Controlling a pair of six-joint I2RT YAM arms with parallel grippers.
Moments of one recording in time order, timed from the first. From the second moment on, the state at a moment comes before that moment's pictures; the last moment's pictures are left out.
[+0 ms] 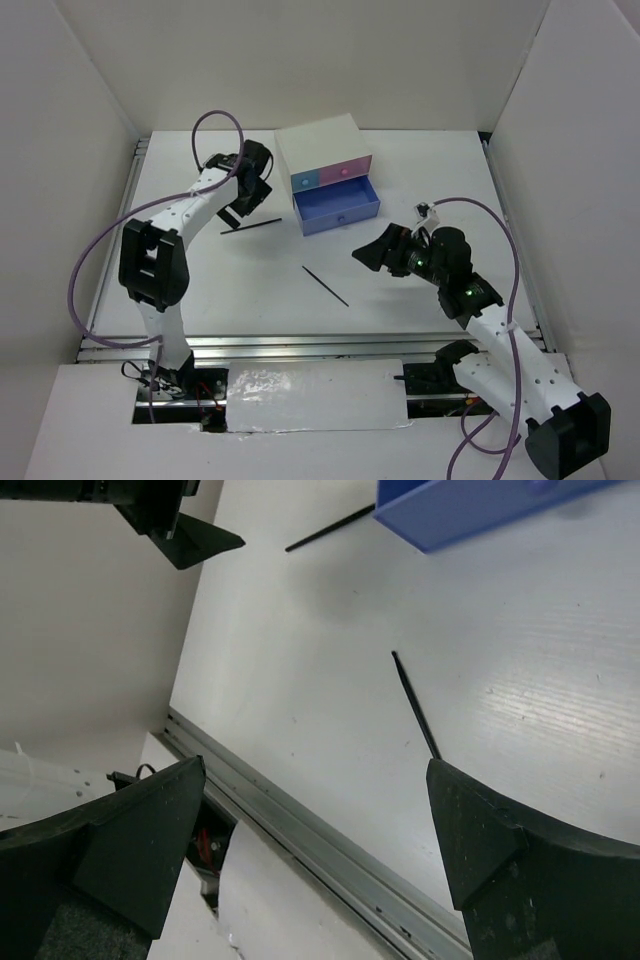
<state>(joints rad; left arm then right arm) -0.36 1.87 1.64 -0.97 -0.43 -1.20 0.38 0.76 0.56 -0.11 -0.37 0.74</state>
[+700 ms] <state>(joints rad) -0.34 2.22 1.88 -1.07 -0.33 -1.55 0.40 0.62 0.51 -0.21 -0.39 0.71</state>
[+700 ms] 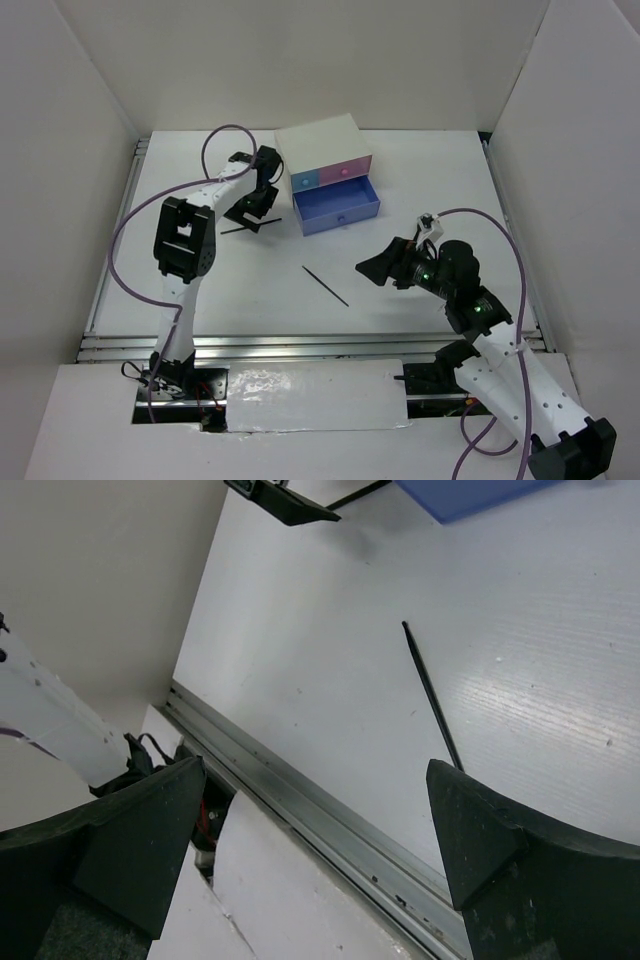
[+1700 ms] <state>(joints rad) -0.35 2.30 1.90 -1.12 -0.30 -1.58 0.40 0.50 0.45 -0.23 -0.37 0.71</state>
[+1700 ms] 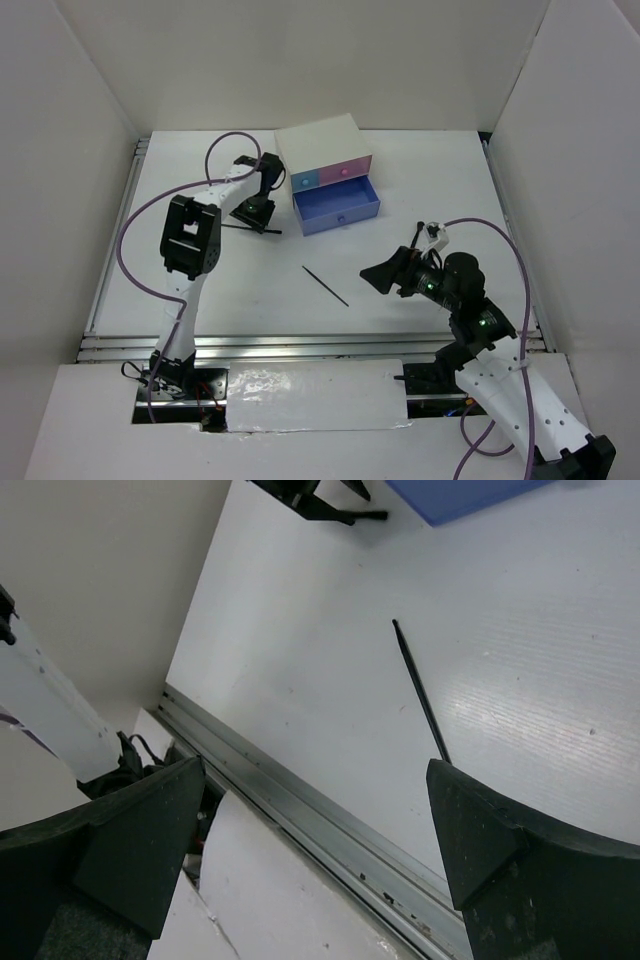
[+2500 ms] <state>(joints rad) -0.36 2.12 1.61 -0.87 -0.29 -1.50 0.40 0.40 0.45 -0.28 -0.36 0.71</state>
